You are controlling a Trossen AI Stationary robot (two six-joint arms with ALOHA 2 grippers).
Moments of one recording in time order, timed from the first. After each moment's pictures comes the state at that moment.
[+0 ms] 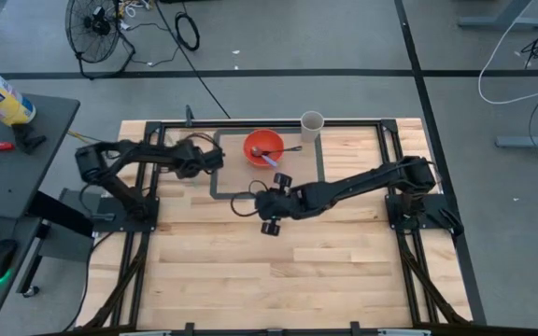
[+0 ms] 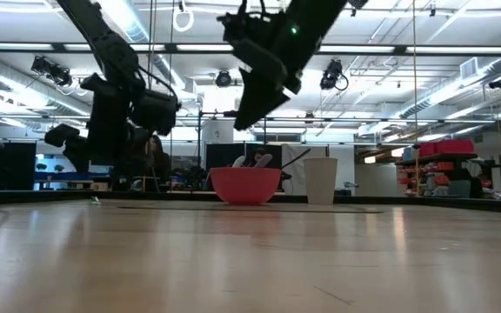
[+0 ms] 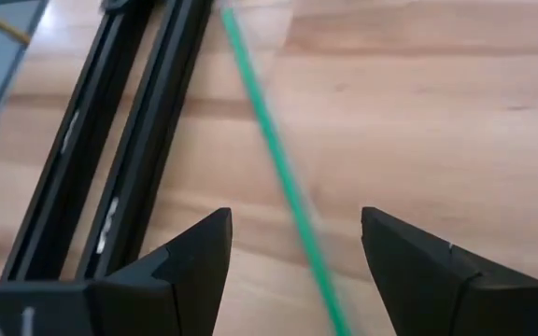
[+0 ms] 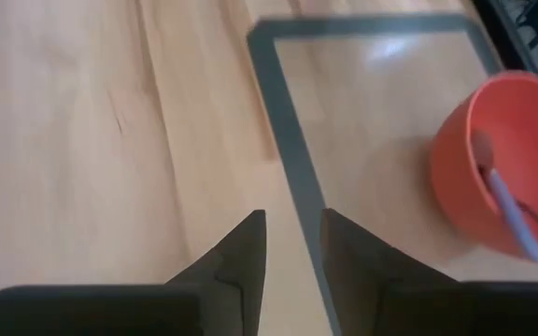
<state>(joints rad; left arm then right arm) 0.46 1.59 0.75 -0.77 -0.73 -1.24 0.15 1.92 1.48 -0.54 0.43 0.19</state>
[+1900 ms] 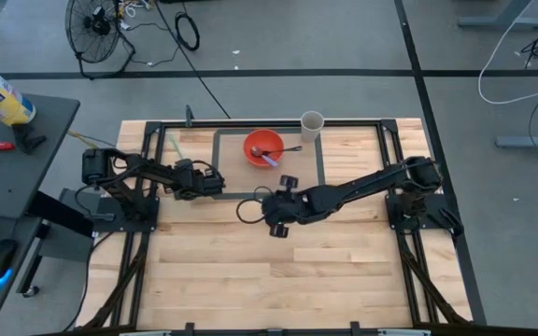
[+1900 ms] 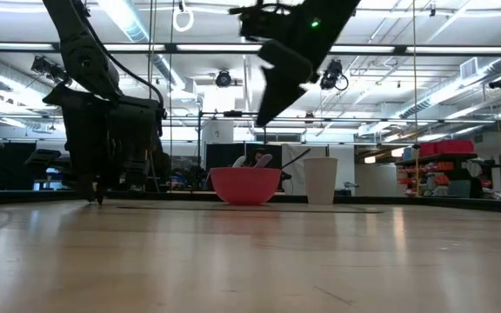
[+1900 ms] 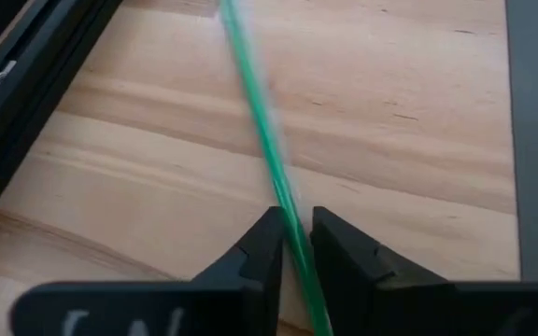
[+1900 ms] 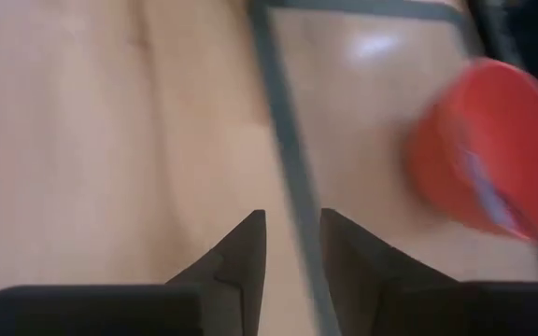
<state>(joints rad) 0.18 1.64 0.57 -0.56 -0.73 -1.65 0.19 1.88 1.43 -0.60 0.48 0.16</state>
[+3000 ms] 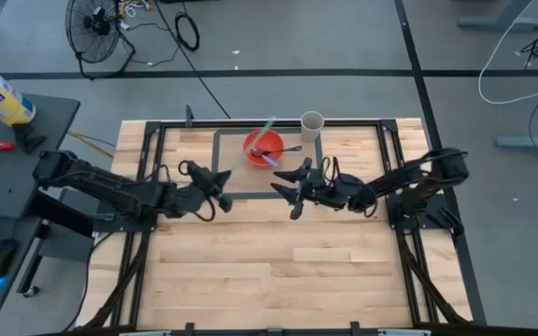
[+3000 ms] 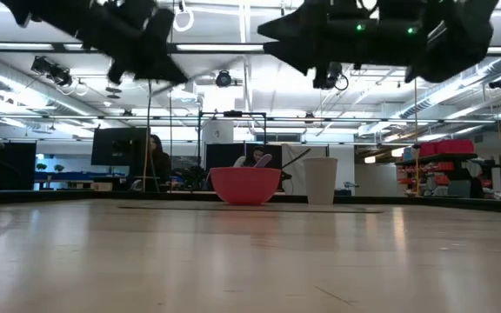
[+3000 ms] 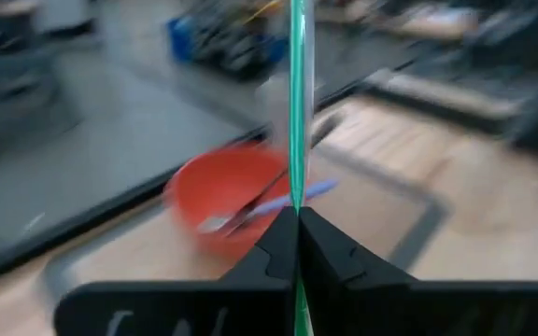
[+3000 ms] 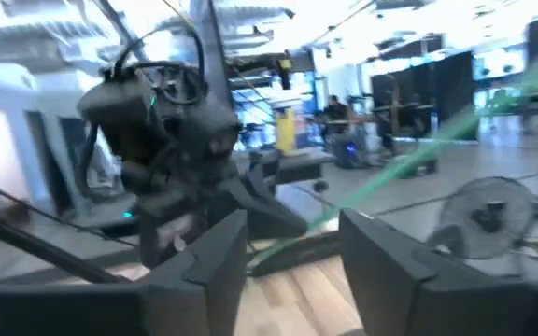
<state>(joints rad) -0.21 1.14 0.56 0.16 -0.94 -0.40 0.08 1.63 0.63 1.22 0.32 0.08</state>
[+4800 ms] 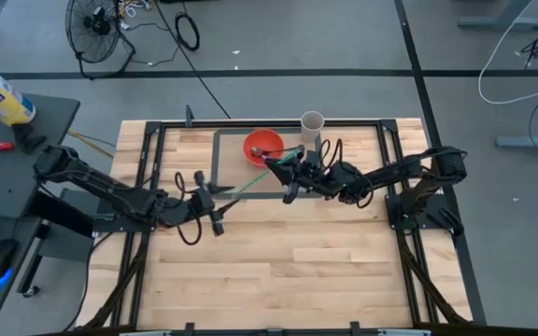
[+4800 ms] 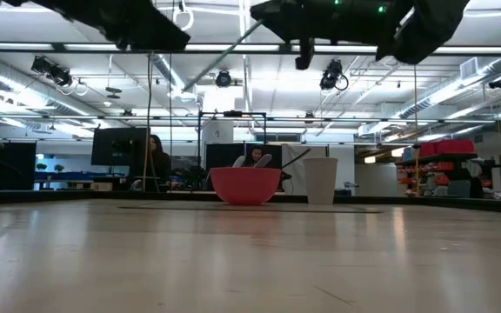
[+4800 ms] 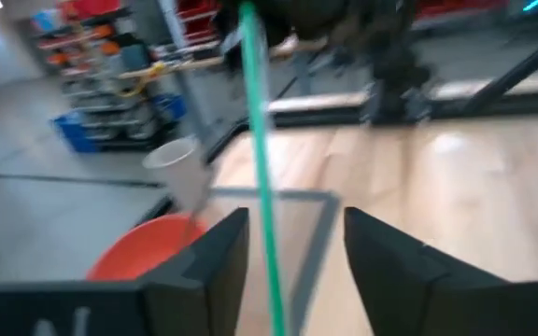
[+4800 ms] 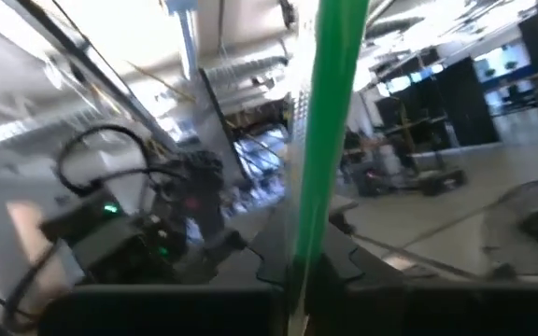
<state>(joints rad) -0.38 1.10 0.57 0.32 -0.80 0.03 0.00 1.65 0.79 1.22 0.28 0.26</state>
